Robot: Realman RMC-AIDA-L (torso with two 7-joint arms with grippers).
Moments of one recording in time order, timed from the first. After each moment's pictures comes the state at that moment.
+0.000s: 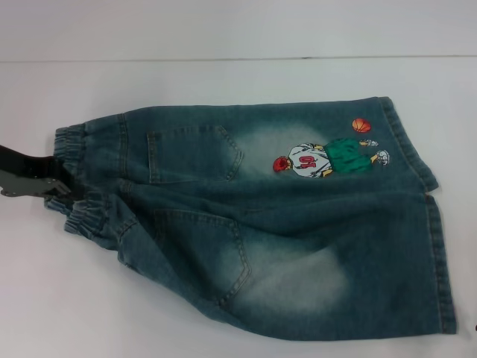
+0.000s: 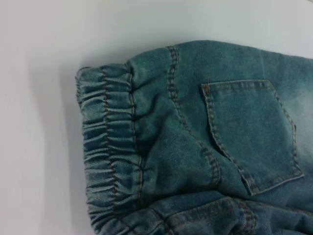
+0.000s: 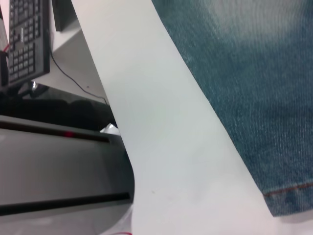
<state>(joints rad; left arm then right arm) -0.77 -1.95 0.54 0.77 2.74 1.59 -2.55 0.72 1.95 -0.86 -0.74 -2.84 -1.96 1.79</state>
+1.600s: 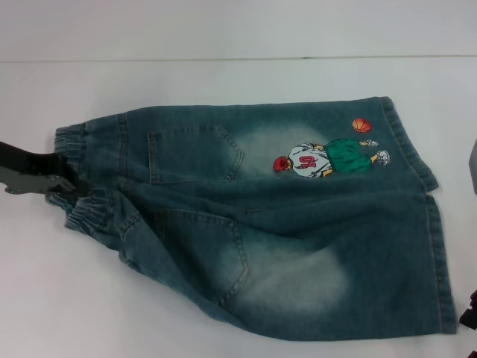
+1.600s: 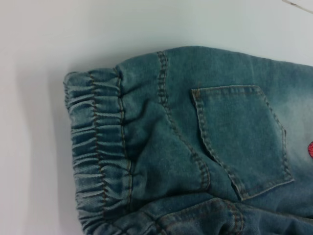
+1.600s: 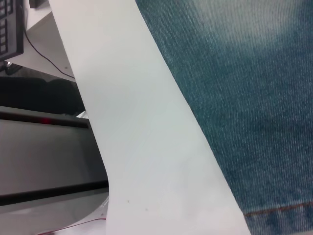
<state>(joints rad) -0.77 -1.95 0.54 0.77 2.71 1.59 -2.55 0.77 1.98 -0.94 -0.70 -2.85 -1.87 1.83</state>
